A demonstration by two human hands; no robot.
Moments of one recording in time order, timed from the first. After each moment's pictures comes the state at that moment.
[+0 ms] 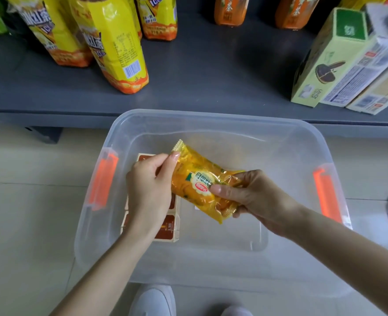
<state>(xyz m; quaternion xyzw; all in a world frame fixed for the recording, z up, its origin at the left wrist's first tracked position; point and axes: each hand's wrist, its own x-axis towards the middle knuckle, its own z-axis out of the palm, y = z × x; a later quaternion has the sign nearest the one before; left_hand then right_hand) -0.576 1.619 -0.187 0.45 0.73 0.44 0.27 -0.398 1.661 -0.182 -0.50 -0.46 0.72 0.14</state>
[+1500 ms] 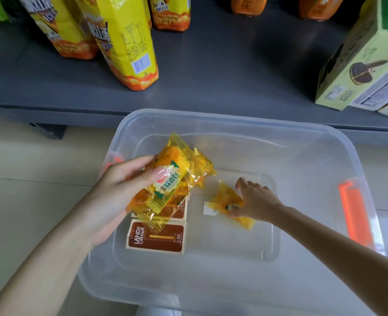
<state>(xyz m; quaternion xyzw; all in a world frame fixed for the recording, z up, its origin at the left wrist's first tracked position) -0.637 1.620 -0.169 0.26 0.63 0.41 0.60 -0.389 1.707 -0.310 -0.53 -0.79 0.25 -0.21</state>
